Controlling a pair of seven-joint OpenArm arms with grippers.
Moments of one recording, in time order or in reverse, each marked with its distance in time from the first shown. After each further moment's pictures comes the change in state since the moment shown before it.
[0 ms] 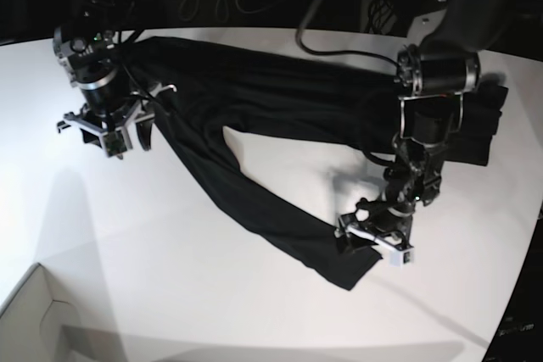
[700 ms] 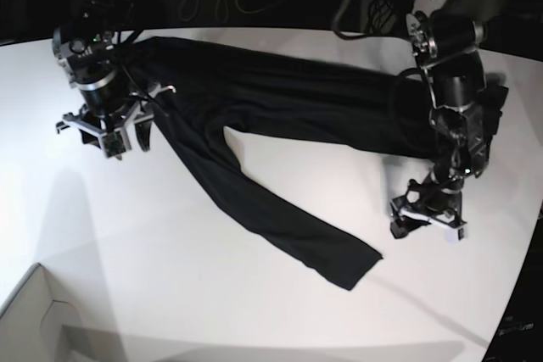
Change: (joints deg) left arm 10.1 -4.7 -13.2 17.7 0.4 -0.2 10.9; right arm 0.2 0.0 0.2 -0.1 0.0 0.0 0.0
